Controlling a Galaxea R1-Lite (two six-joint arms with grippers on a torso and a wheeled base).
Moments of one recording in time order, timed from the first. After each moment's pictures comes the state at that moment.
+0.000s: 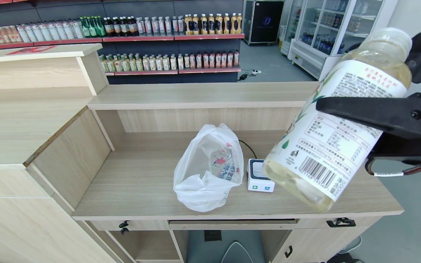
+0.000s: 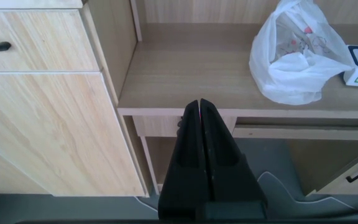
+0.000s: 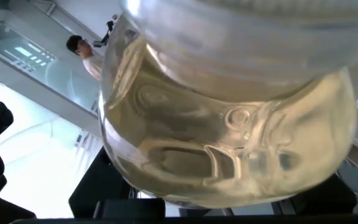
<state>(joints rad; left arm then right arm) 0.00 0.00 0.00 0.00 0.01 0.01 0.57 1.29 -0.79 -0.66 0.72 0.69</state>
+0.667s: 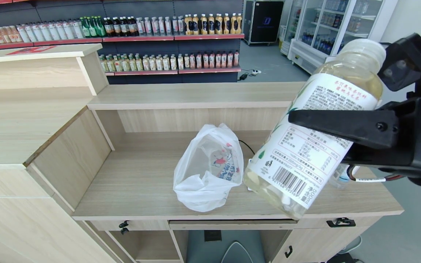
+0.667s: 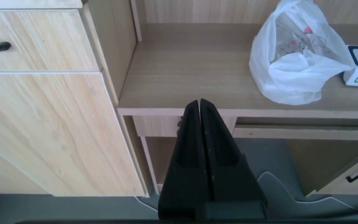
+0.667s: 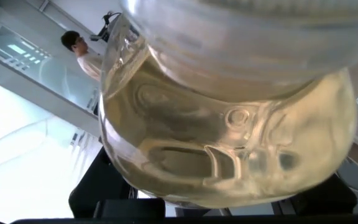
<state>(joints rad) 0.00 0.00 0.00 0.00 0.01 0.01 0.65 1.33 -0.79 -0.67 0.64 0.66</state>
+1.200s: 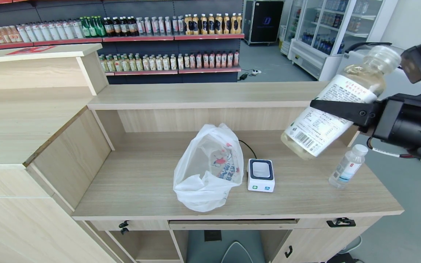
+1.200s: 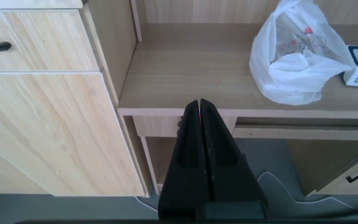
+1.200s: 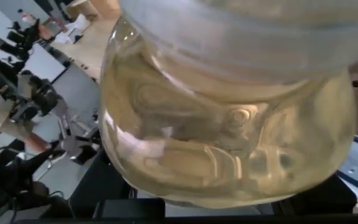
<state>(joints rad) 0.00 0.00 0.00 0.00 0.01 0.01 0.26 1.40 -0.79 -0.67 0.64 0.35</state>
